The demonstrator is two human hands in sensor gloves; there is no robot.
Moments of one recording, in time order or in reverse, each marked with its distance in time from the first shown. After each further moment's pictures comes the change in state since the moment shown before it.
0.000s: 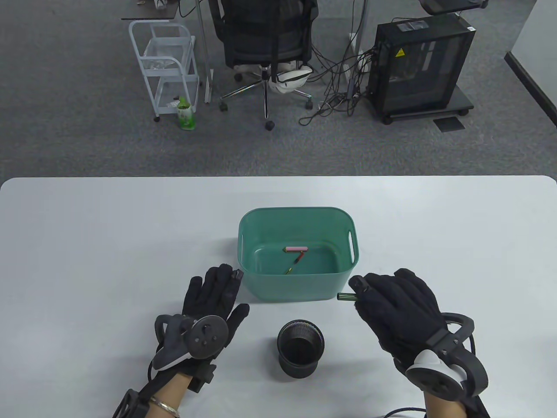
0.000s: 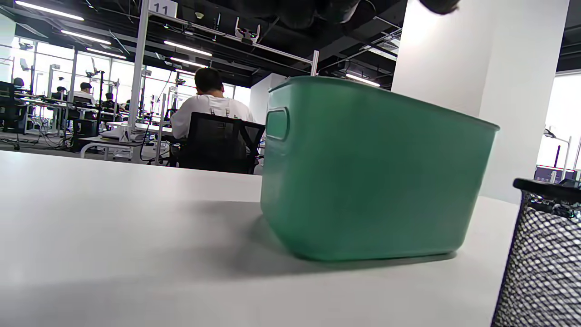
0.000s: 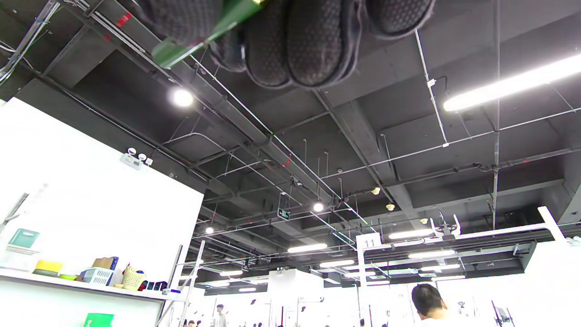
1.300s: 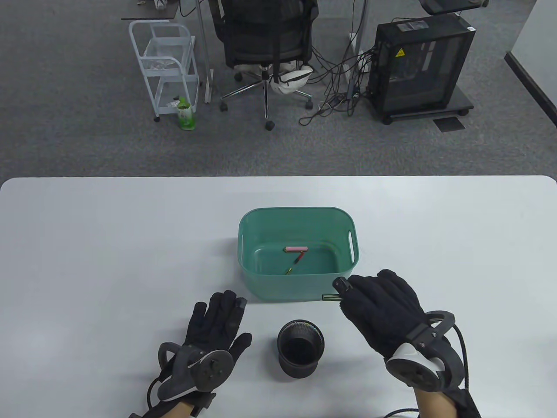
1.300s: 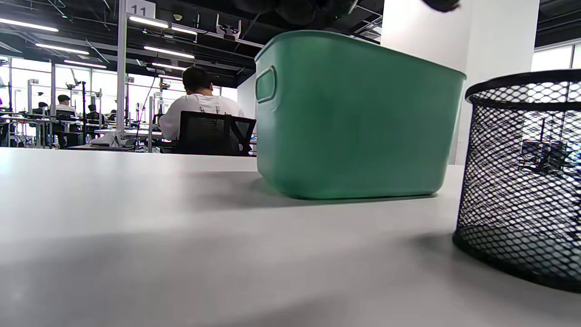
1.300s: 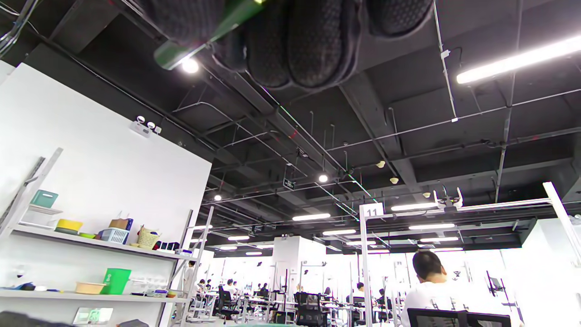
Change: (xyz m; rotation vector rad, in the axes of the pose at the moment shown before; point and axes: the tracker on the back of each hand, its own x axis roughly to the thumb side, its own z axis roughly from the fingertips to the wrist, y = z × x) left_hand 0.014 -0.032 0.031 -0.025 -0.056 -0.077; right_hand 0.006 0.026 0.001 0.114 -0.016 0.024
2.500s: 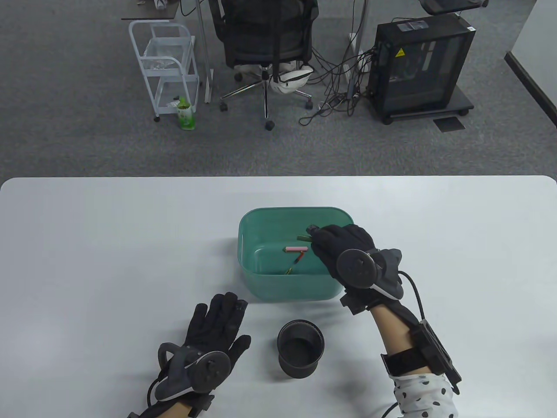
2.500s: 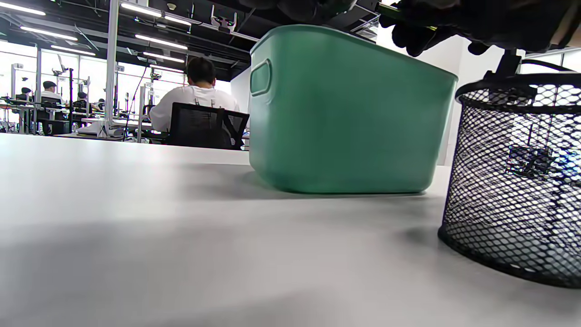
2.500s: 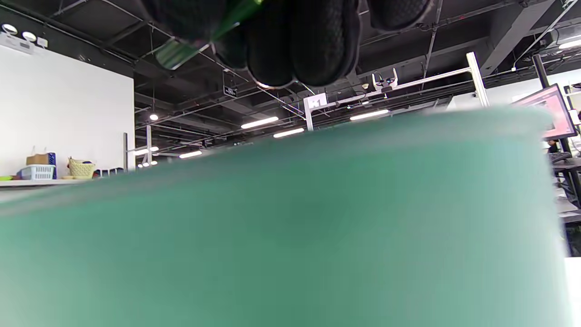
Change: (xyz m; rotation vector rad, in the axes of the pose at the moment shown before) left_hand -0.003 -0.002 0.003 -0.011 -0.020 0.041; right_hand -0.051 0.130 -0.069 0.364 0.272 -0.038
